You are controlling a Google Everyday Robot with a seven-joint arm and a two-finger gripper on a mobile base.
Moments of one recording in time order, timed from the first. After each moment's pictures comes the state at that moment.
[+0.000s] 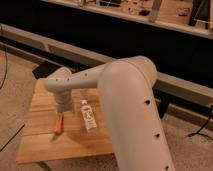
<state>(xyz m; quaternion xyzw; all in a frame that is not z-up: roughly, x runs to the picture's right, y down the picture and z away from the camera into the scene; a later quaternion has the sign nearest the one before) -0.214 0.164 0.793 -0.34 0.22 0.53 0.75</state>
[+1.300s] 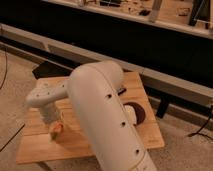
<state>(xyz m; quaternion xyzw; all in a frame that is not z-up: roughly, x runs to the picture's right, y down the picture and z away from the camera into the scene) -0.286 0.222 0.823 -0.34 0.22 0.48 0.78</state>
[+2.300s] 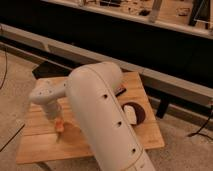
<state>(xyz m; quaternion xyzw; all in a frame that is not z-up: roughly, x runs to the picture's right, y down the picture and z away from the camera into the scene) -0.275 0.202 0.842 -0.32 0.22 0.49 0.78</state>
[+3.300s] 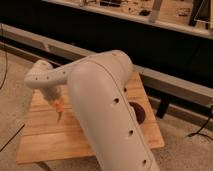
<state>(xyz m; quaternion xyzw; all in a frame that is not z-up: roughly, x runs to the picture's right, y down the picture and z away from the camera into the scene) -0.259 0.060 0.812 -0.21 0.15 0.53 0.81</state>
